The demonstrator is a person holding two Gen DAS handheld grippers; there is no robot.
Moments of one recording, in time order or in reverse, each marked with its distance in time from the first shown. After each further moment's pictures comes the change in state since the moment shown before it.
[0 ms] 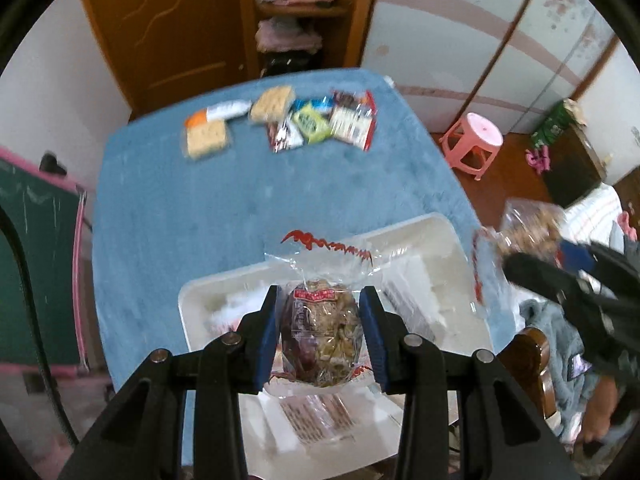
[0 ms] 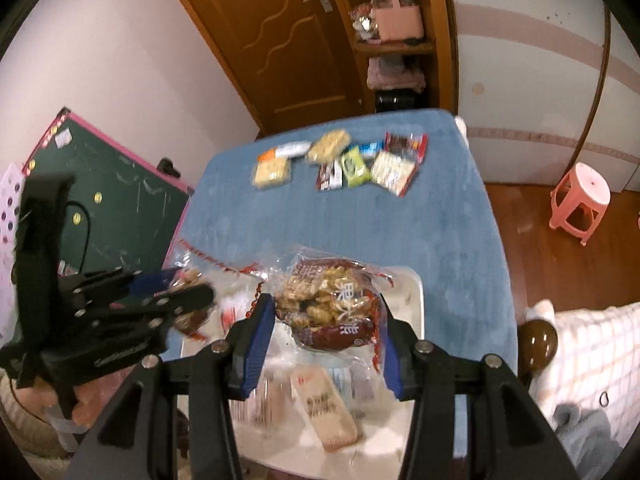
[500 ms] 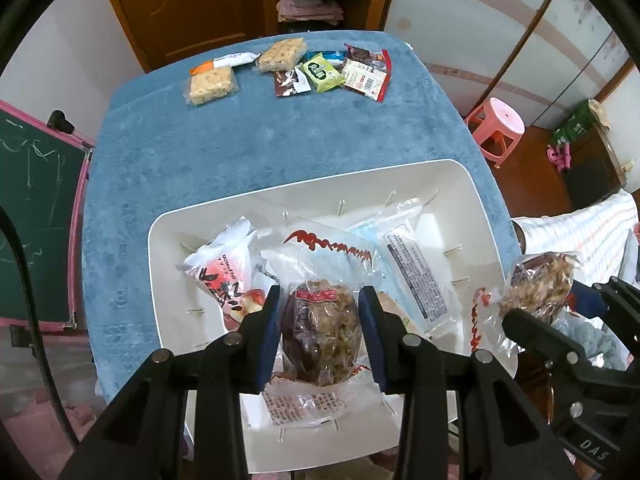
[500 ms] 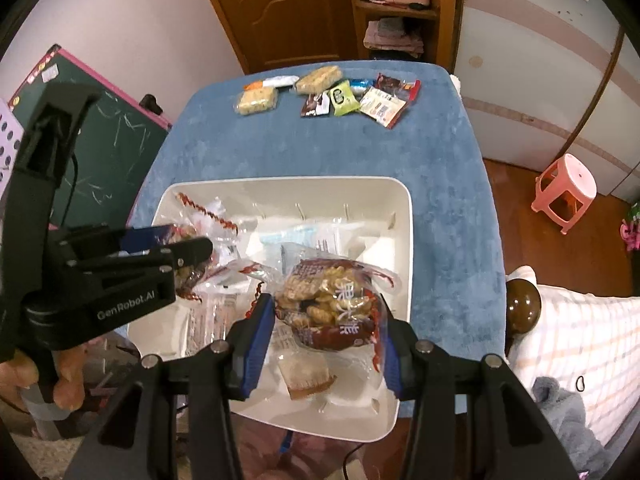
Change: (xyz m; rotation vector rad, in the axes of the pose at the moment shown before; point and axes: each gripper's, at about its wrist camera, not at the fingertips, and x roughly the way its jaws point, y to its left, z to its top) left arm 0.037 -0.019 -0.039 -0.053 0.059 0.059; right arm 0.024 0.002 -0.059 -0.091 0.136 -0.108
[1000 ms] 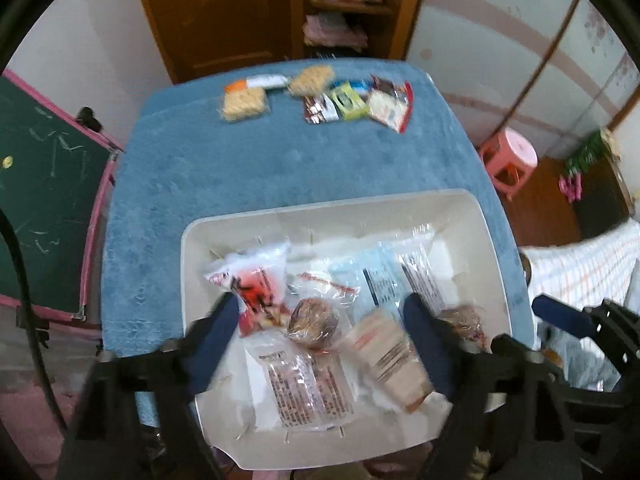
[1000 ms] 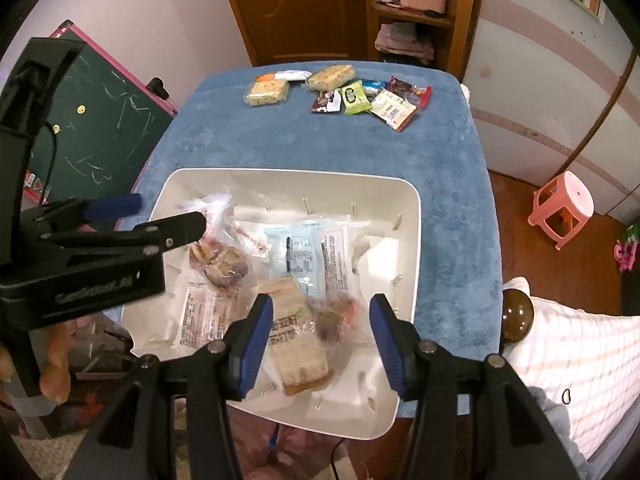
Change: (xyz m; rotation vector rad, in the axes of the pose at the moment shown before) left arm -0.031 0.014 -0.010 -0.085 -0.117 0.041; right arm -0.002 0.014 -0.003 -0.066 -0.002 -0.026
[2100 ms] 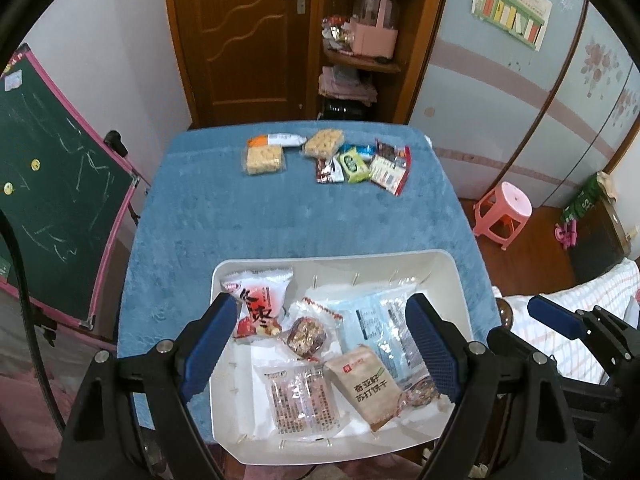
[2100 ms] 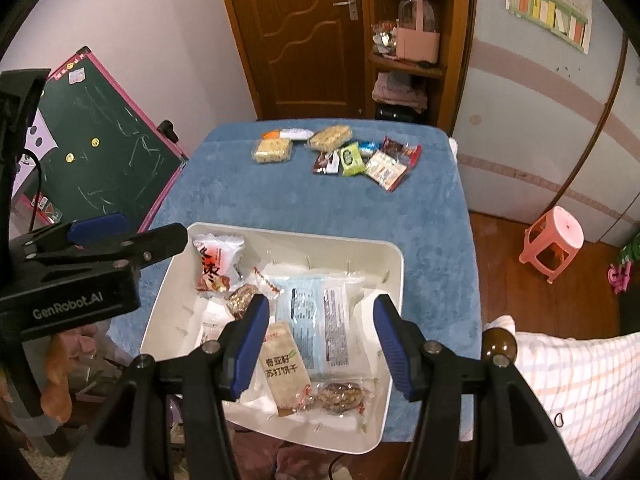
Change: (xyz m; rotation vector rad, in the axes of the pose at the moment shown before) left arm -0.069 0.004 0.005 -0.058 -0.175 0.004; right arm -0.053 0.003 0.014 -0.015 -0.177 -0.015
